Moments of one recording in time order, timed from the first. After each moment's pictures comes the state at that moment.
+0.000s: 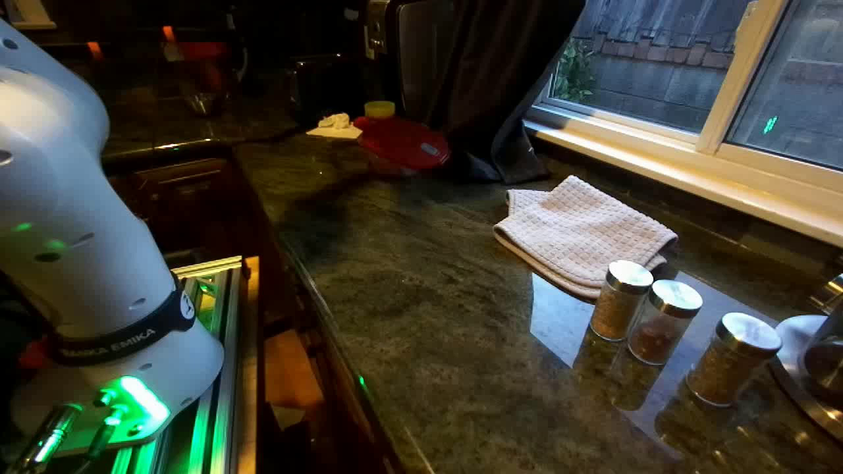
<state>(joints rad) 0.17 -0.46 0.22 -2.19 0.30 1.58 0.33</state>
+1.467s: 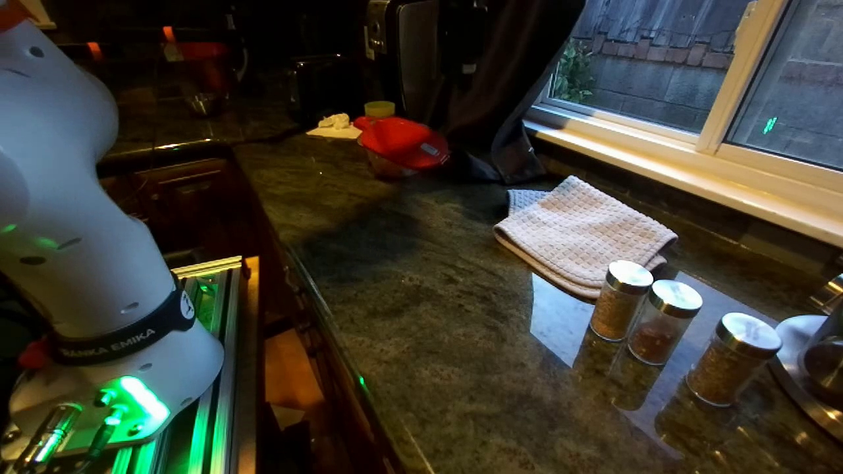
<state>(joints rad) 0.04 -0.26 0.16 -2.20 0.09 1.99 0.31</state>
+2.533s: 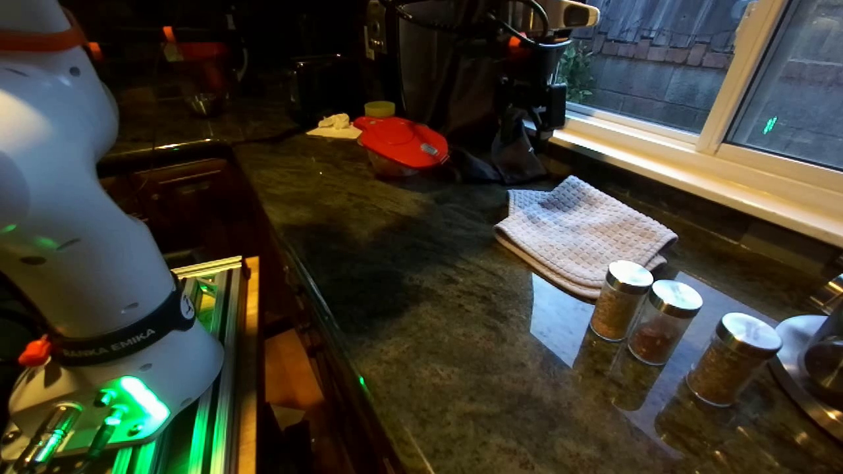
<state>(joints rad) 0.04 0.10 0.11 -2.04 -0.15 2.18 0.17</state>
